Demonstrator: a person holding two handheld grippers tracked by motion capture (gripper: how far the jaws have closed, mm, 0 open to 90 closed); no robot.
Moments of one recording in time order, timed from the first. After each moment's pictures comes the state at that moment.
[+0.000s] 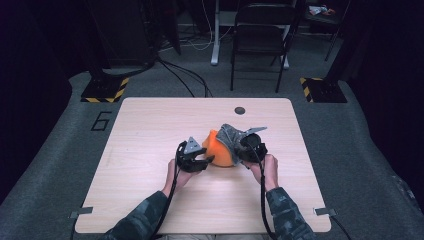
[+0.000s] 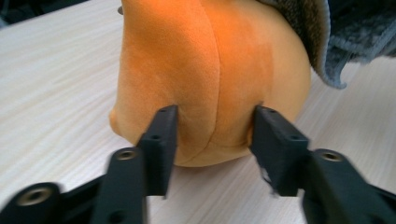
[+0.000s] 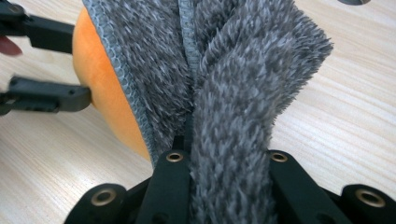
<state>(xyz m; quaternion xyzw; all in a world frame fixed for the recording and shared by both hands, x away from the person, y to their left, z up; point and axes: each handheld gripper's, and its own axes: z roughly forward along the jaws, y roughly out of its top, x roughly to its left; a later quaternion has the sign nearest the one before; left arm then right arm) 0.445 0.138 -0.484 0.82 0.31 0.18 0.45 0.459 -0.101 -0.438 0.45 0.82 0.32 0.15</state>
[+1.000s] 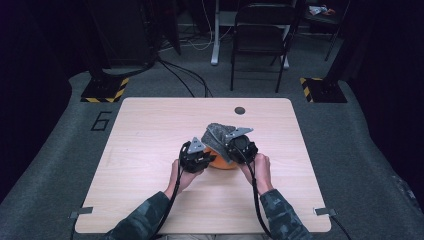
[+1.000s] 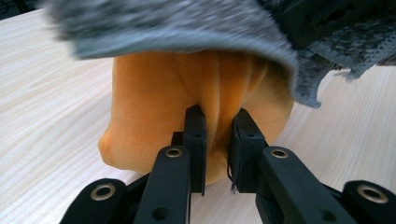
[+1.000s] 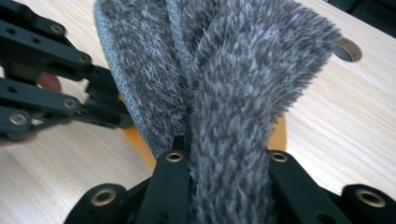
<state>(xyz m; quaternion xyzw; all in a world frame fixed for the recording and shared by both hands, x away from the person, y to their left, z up) 0.440 0.128 -0.477 0.81 0.32 0.15 0.46 0.440 -0.065 -0.416 0.39 0.84 0.31 0.21</state>
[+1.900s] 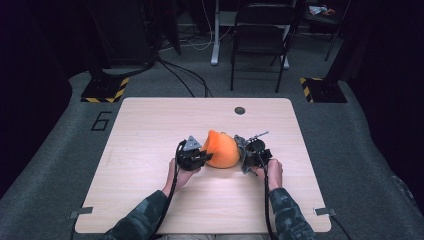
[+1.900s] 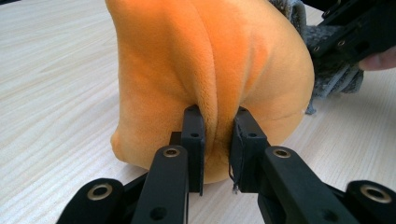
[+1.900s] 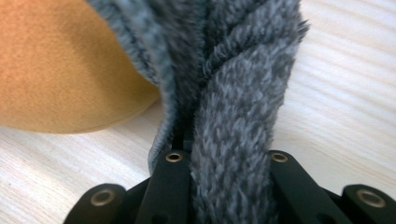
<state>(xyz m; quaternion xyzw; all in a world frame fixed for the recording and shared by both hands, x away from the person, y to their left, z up) 0.451 0.140 -0.485 0.81 0.33 0.14 0.46 0.479 -0.125 -0.488 0.51 0.82 0.23 0.12</state>
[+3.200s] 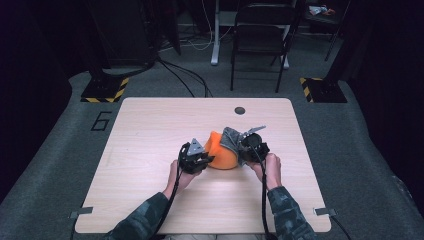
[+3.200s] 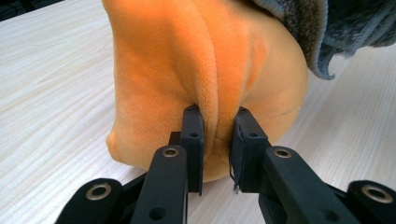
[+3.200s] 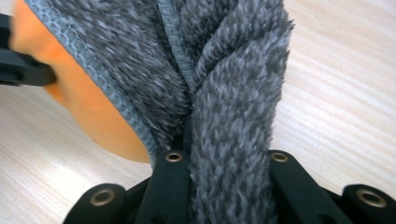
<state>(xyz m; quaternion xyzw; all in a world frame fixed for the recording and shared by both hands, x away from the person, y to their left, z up) 0.442 0.132 -0.484 0.82 0.31 0.16 0.45 0.463 -0.106 -0.441 0.46 0.83 0.27 0.16</state>
